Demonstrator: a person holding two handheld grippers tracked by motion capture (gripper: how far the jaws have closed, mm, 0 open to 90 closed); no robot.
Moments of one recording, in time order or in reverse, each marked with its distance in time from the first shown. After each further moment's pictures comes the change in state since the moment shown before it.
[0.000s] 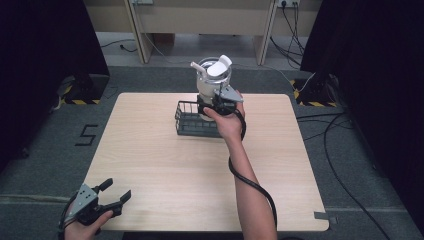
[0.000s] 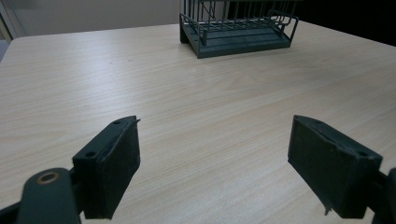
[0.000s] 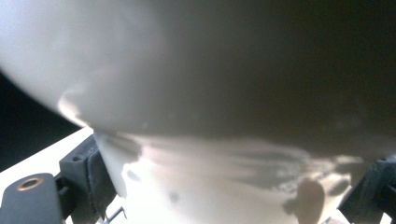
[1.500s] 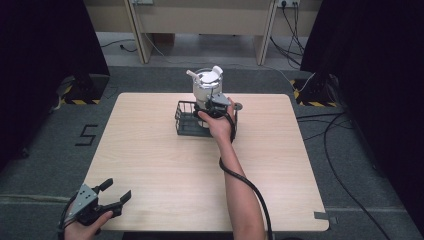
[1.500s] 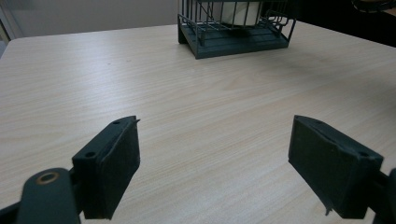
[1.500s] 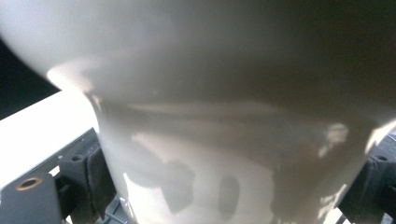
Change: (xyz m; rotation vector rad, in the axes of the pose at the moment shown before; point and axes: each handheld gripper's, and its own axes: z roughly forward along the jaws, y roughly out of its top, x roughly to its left) left arm 0.000 0.000 -0.001 0.000 -0.008 0.005; right arm 0.001 -0.054 0.055 0.103 -0.055 0.044
